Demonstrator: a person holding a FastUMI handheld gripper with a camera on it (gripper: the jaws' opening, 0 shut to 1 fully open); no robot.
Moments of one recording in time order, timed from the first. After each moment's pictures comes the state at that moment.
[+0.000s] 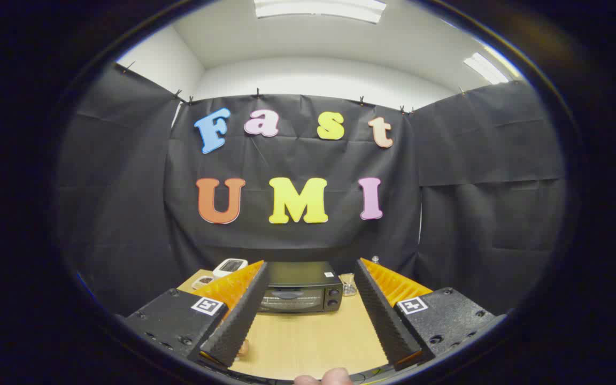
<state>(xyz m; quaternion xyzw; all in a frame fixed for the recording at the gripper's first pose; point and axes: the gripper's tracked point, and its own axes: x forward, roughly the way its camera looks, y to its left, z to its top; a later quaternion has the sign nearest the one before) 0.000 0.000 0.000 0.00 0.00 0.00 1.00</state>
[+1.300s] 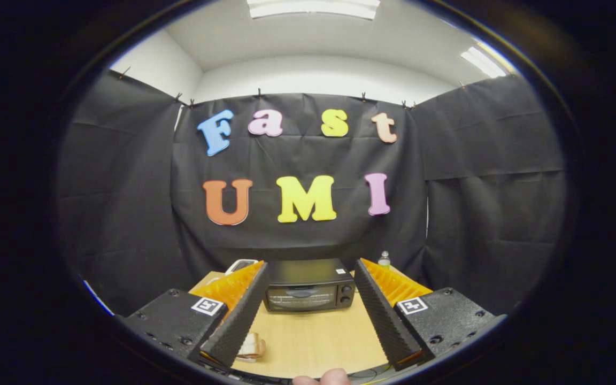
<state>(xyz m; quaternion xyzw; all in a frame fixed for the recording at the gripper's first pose) -0.004 0.018 -0.004 0.02 0.02 0.01 1.00</state>
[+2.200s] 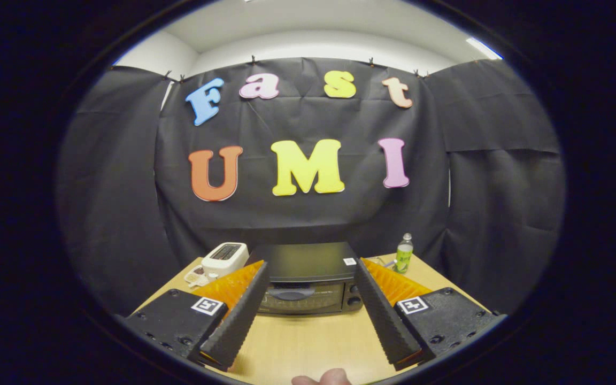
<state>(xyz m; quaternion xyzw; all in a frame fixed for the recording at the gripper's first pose) 0.210 0.012 -0.112 0.02 0.08 0.05 1.00</state>
